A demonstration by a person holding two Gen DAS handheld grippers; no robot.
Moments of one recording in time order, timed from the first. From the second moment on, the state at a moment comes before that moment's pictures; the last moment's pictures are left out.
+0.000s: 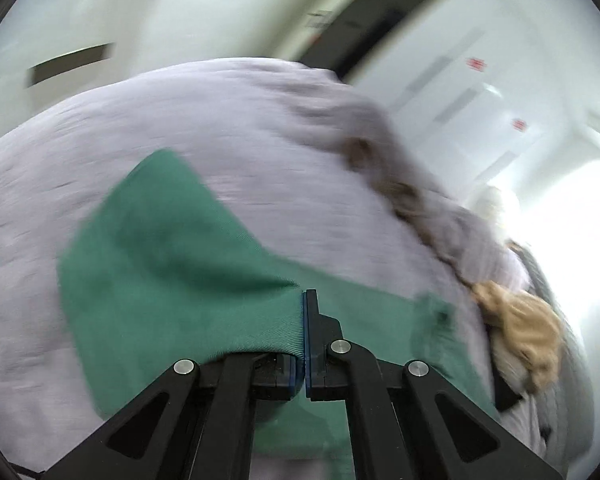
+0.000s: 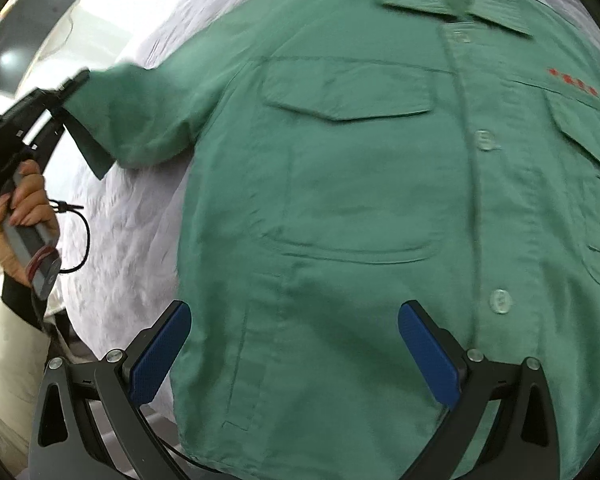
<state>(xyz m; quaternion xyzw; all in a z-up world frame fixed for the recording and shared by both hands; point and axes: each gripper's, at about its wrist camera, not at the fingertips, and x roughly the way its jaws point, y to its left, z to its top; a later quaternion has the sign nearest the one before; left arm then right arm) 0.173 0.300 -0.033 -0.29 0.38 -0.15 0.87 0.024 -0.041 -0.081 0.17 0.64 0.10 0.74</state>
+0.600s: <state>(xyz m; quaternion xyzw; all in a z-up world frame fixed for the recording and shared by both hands) 0.144 -0.049 -0.075 0.03 0.48 -0.30 0.83 -0.003 -0.208 -0.098 0.28 0.60 -0.05 0.75</state>
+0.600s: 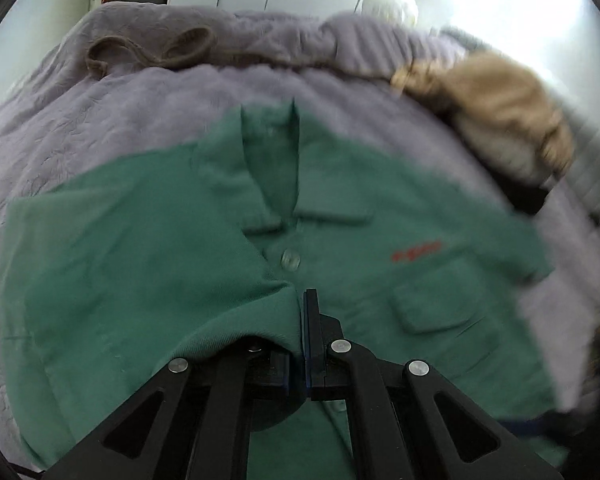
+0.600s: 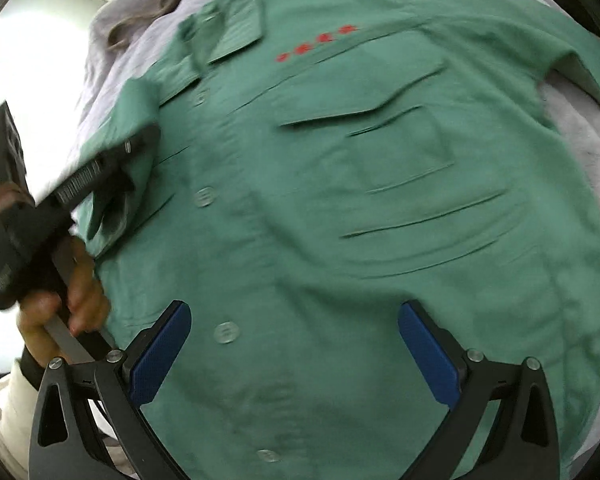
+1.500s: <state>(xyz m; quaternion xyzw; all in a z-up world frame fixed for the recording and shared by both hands) 0.109 0.173 -0.111 0.02 0.52 0.02 0.86 0.201 0.008 -0.114 -0.01 0.58 0.08 0.81</state>
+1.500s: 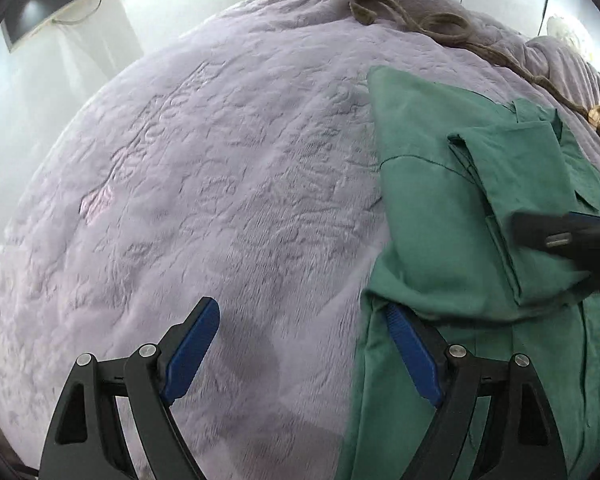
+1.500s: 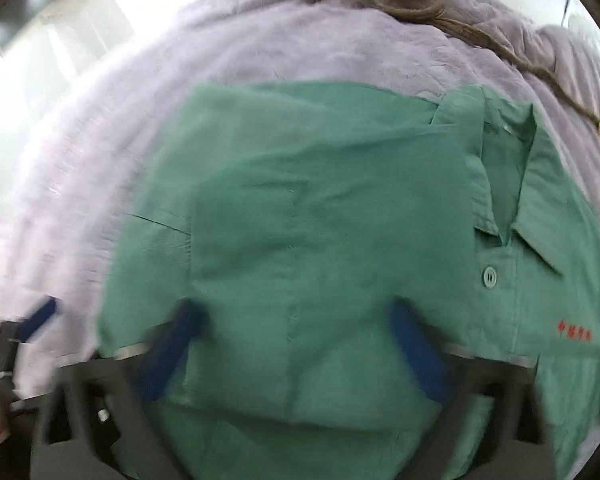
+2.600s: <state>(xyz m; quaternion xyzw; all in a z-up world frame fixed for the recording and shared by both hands) 0.113 0.165 -0.110 0.04 0.53 0.03 0.85 0.228 -0.024 -0.105 0.05 0.54 0.03 0.84</state>
